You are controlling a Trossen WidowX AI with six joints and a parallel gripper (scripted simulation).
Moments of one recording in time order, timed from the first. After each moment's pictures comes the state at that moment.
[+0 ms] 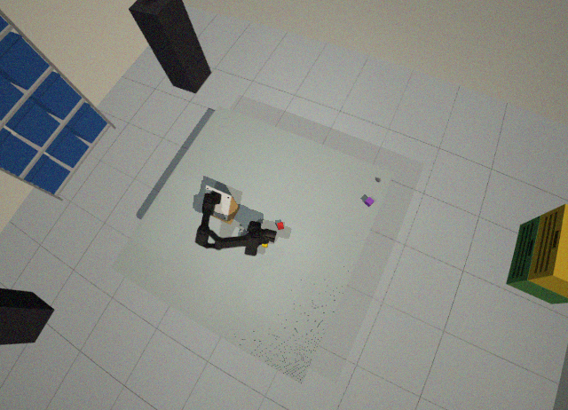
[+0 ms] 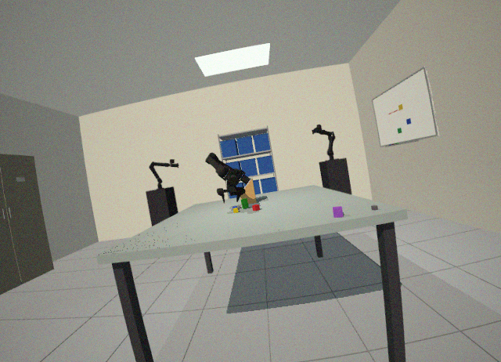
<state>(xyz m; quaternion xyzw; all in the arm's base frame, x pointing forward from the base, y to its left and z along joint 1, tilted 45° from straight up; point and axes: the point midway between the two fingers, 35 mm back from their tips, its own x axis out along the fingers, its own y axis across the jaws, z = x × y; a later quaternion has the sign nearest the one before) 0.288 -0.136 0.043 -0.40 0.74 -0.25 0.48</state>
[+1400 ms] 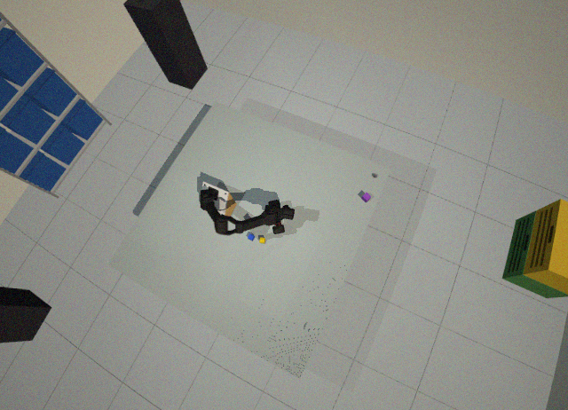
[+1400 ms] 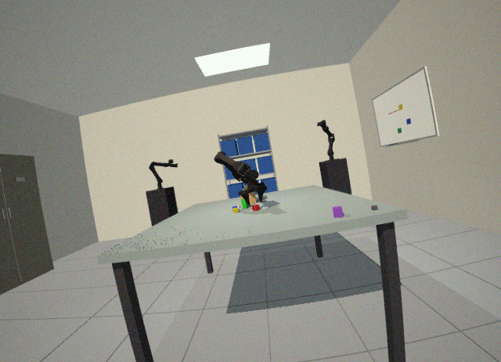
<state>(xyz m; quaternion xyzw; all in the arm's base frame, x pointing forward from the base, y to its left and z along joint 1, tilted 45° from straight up) 0.384 -0.032 -0.080 -0.46 0.69 -0.06 0.55</state>
